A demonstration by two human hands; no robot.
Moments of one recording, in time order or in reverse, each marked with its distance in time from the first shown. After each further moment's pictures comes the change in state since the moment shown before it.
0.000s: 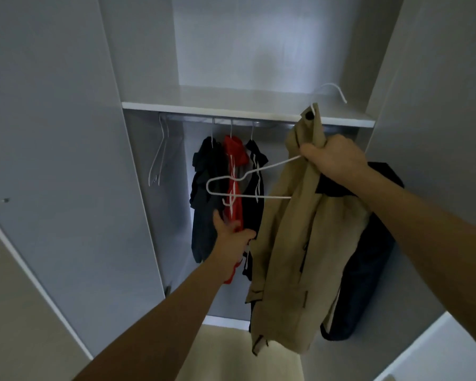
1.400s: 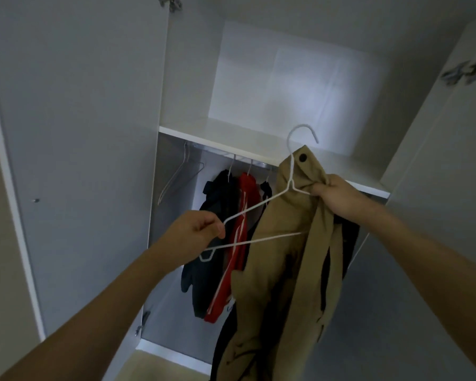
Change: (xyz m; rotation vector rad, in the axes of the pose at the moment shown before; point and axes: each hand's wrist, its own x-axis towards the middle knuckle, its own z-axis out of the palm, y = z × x) left_hand -0.039 0.128 -0.107 0.615 -0.026 0.501; right_hand 0.022 -0.071 -0.016 0.152 -0.283 -0.090
